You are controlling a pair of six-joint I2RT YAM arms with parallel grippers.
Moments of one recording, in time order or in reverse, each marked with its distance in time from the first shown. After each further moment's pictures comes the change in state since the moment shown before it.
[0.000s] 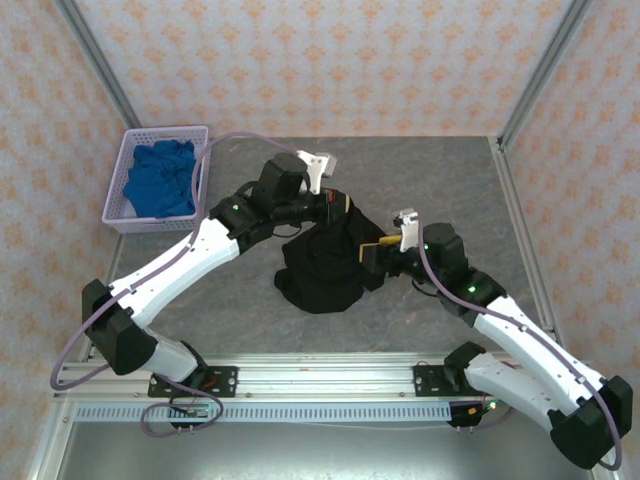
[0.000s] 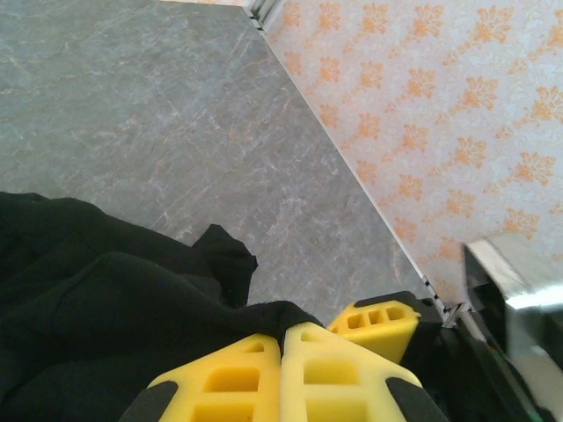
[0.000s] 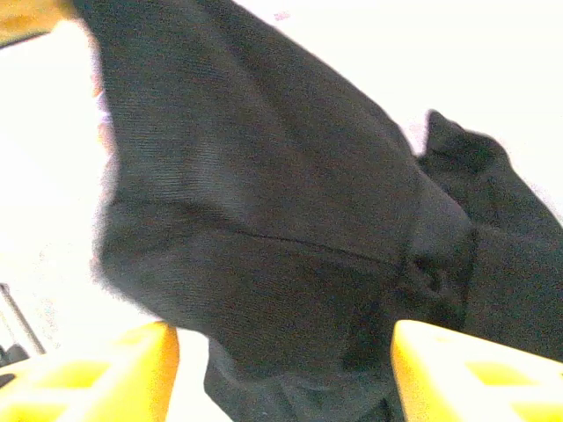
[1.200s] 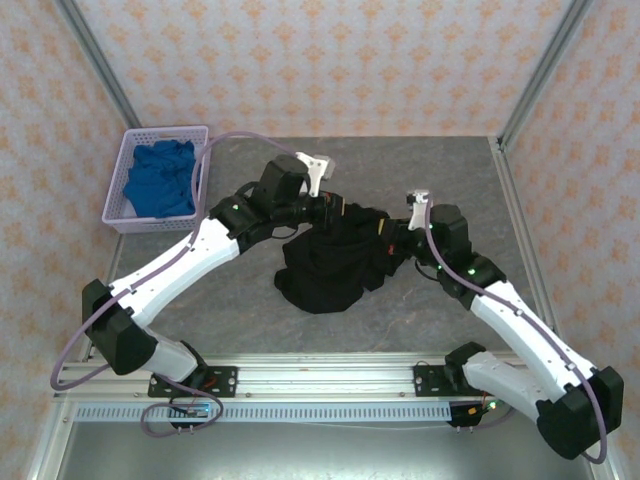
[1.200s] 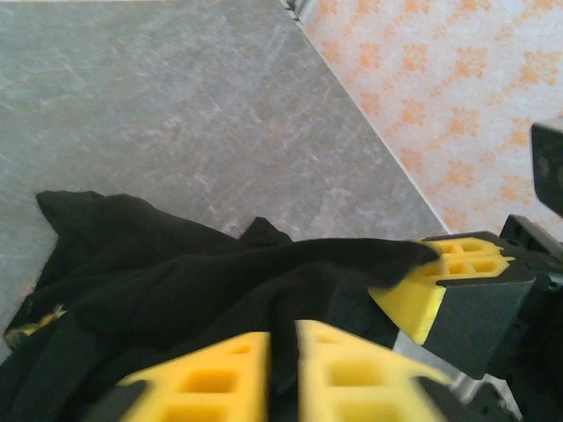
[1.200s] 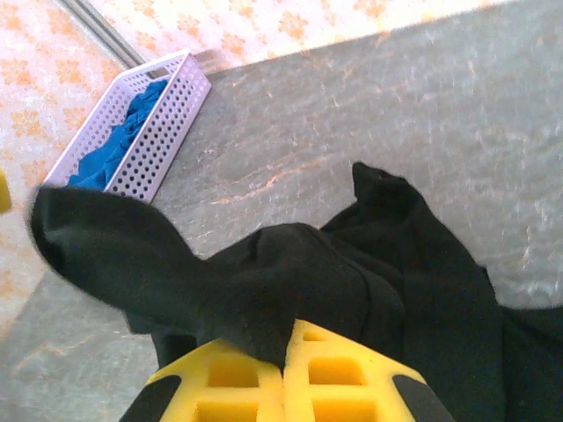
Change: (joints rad) left arm 0.007 0.001 -0.005 -0.052 -0.083 0.085; right arm -0.150 0.107 0.061 0.032 0.027 0.113
